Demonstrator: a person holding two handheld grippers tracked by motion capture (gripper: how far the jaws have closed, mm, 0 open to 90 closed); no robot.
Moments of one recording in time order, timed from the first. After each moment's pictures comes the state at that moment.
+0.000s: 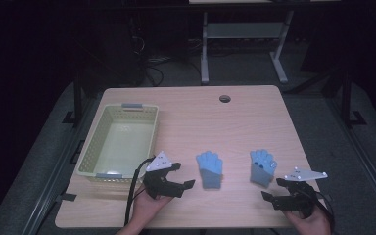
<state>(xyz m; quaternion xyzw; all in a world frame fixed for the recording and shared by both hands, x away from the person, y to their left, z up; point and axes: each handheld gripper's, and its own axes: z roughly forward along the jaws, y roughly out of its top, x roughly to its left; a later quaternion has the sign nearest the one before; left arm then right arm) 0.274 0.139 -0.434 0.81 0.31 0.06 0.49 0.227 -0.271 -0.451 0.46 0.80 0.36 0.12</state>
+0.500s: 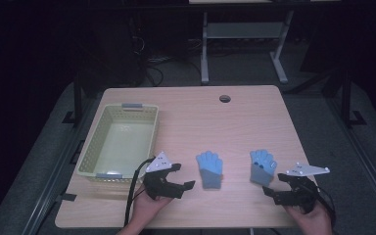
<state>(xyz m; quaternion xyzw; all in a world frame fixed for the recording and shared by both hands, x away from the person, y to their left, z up) 0.272 0.139 -0.435 0.81 0.31 0.06 0.49 0.239 -0.275 -0.443 0.45 0.80 0.37 0.13</state>
